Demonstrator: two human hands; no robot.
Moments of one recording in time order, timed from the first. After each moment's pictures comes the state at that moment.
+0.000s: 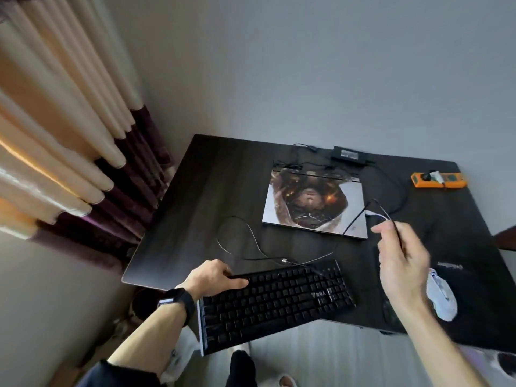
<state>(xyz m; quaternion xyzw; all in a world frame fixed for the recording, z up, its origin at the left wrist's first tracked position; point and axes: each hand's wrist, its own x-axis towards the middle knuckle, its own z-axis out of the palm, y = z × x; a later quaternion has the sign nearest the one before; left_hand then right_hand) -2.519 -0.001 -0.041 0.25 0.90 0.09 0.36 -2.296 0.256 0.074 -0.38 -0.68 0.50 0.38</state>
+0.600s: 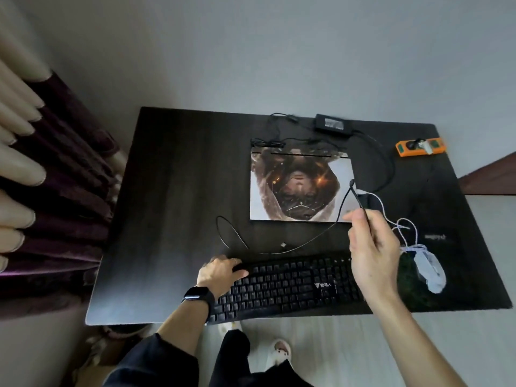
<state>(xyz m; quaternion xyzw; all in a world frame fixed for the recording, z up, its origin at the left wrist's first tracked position) -2.590 0.065 -0.129 0.35 0.85 0.01 0.38 -2.411 0.241 0.059 -0.45 -0.68 0.47 0.33</state>
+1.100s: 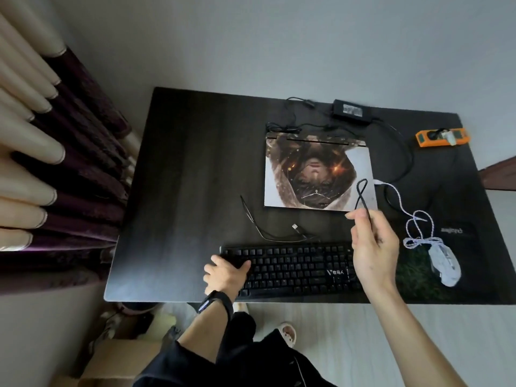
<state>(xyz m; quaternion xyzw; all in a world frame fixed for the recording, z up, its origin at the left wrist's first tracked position) -2.558 0.044 -0.139 -0.04 0.90 0.13 0.41 -2.426 0.221 0.038 -0.51 -0.66 0.48 0.29</state>
